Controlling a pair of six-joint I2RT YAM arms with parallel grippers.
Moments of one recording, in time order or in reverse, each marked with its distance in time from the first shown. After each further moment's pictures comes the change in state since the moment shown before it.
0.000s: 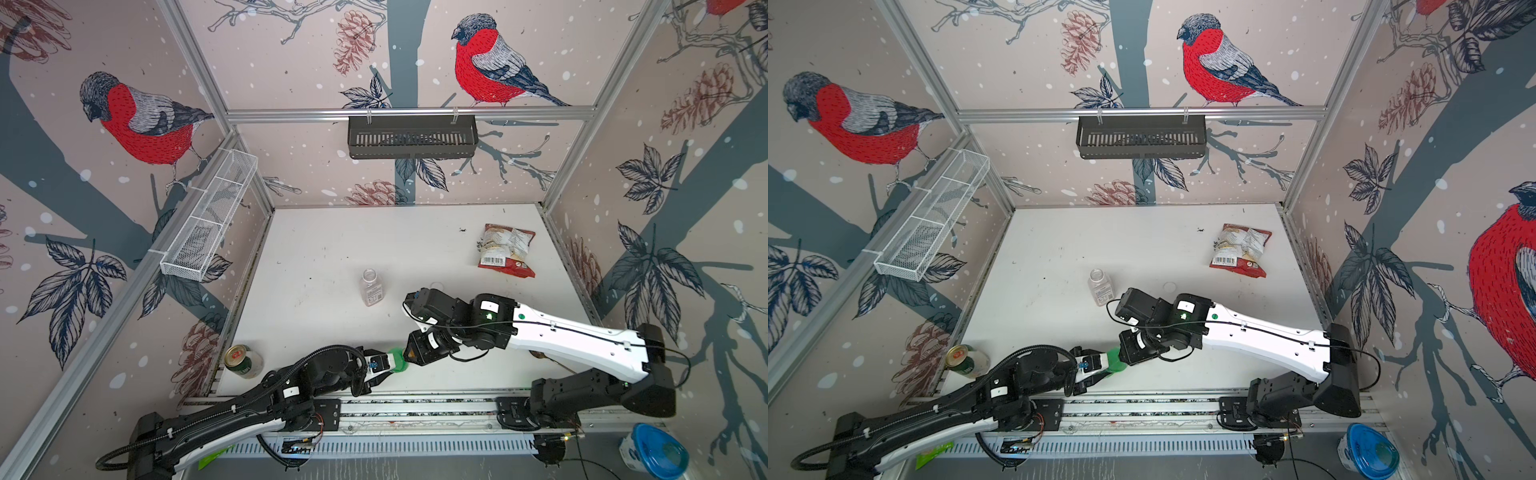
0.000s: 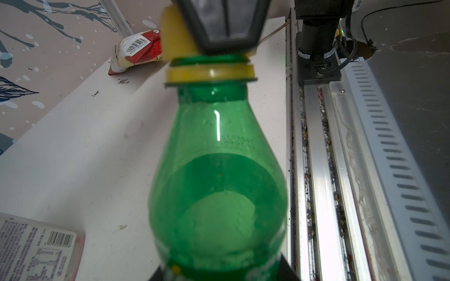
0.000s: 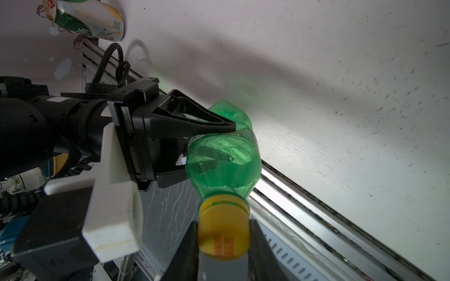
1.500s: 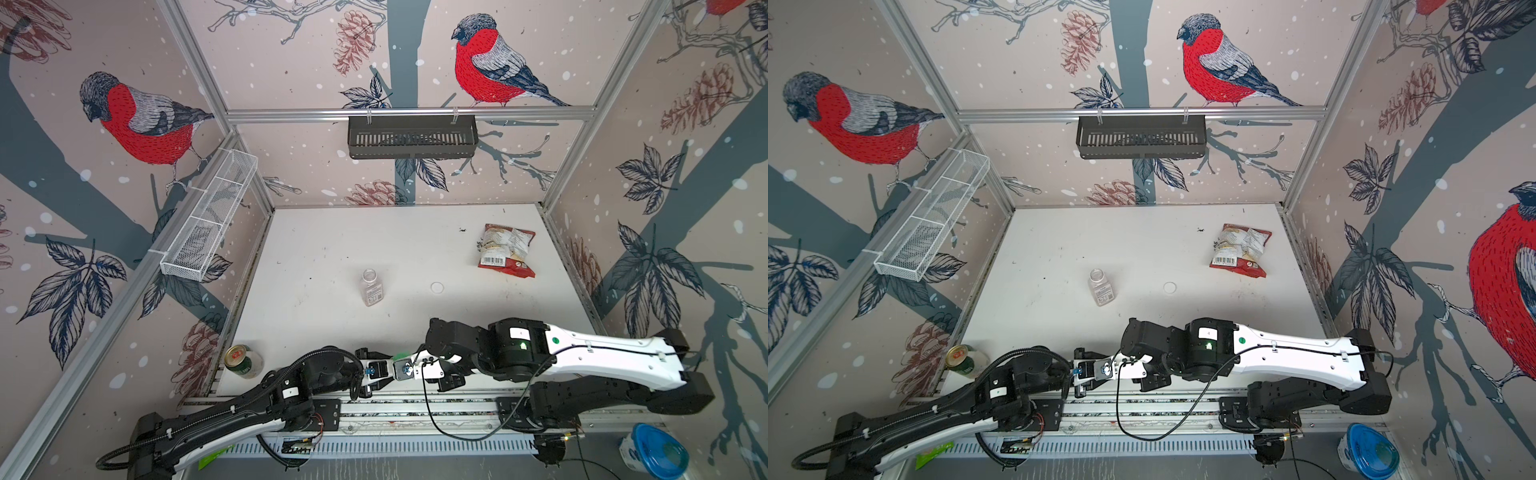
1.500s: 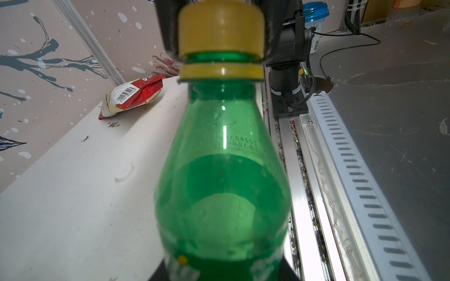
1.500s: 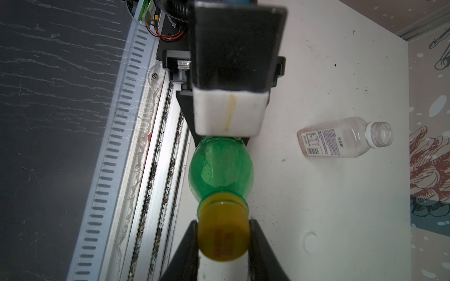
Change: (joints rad) left arm -0.004 -0.005 0.002 0.086 0.112 0.032; right arm 0.224 -0.129 -0.046 0.007 0.300 -1.255
